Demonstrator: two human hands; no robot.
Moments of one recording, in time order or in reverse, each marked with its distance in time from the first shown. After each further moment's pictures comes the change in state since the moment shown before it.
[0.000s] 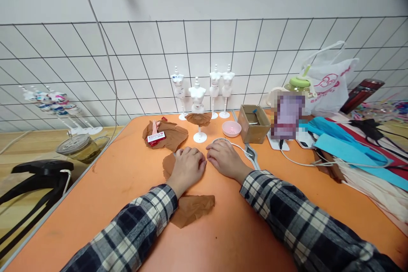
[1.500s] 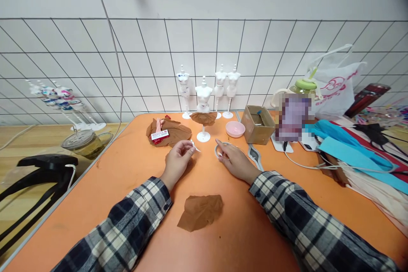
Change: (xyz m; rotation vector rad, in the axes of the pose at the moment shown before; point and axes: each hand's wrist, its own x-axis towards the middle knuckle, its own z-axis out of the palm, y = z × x) left_hand -0.001 -0.038 0.010 -1.015 0.283 -0.361; right_hand -0.016 0.013 -0.004 0.238 -0.032 0.144
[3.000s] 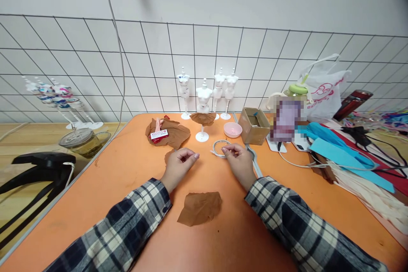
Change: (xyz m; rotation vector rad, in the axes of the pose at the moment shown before) left_hand -0.022 0.018 -0.005 0.066 -0.095 0.026; right_hand -0.006 -0.043 -0.001 0.353 0.581 0.383
